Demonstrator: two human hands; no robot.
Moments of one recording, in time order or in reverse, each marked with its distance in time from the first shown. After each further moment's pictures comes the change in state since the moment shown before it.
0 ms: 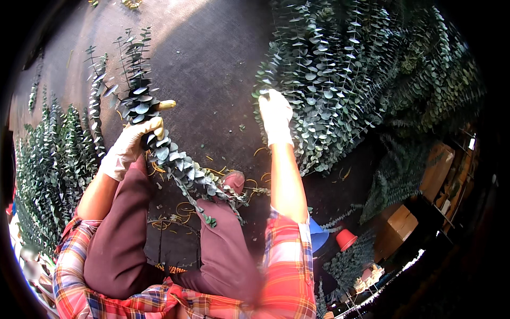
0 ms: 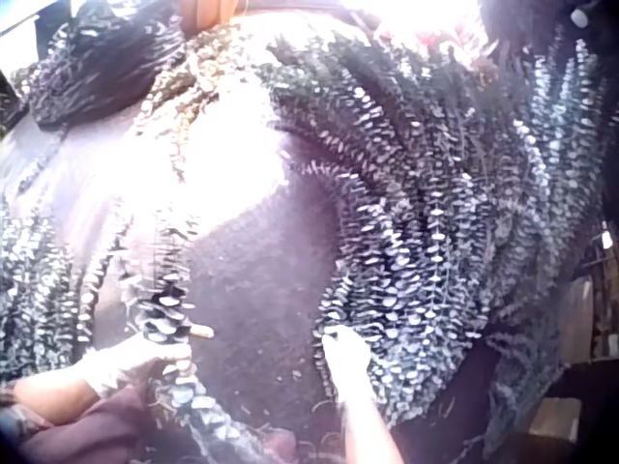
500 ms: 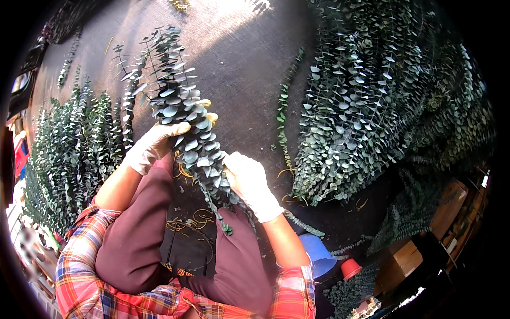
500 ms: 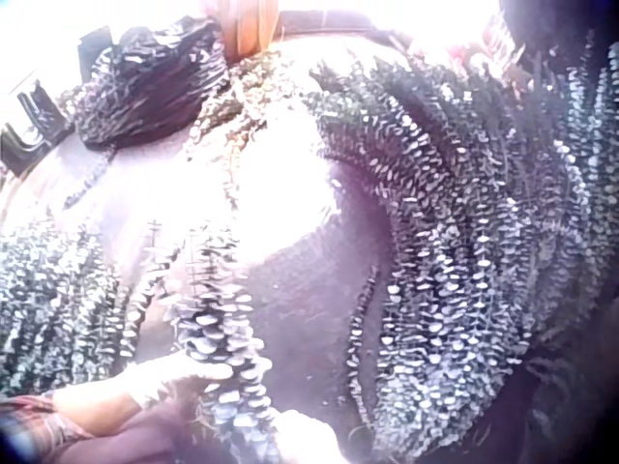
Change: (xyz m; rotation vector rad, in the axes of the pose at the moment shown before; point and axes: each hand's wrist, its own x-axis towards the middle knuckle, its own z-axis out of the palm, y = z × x) left_hand -0.005 0.019 0.005 -0.134 -0.104 0.066; right_hand -0.130 -0.115 -0.032 0.432 -0.218 -0.665
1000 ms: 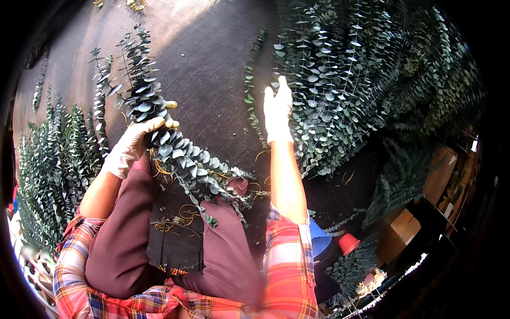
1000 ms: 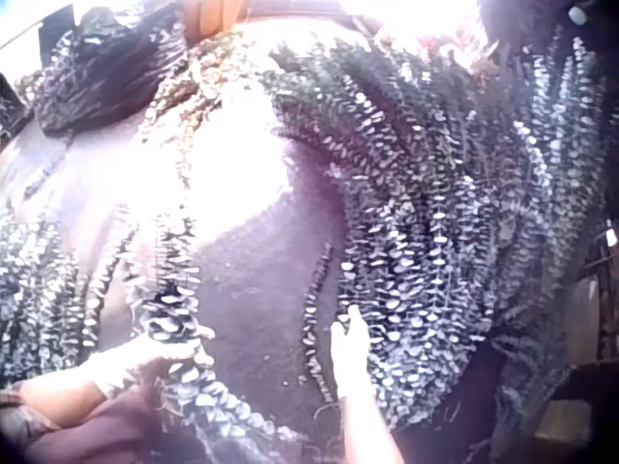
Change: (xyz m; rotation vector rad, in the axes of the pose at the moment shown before) left_hand 0.010 -0.016 -0.007 0.164 0.140 -0.044; right_hand 0.039 0.182 -0.043 -0.136 0.604 0.537
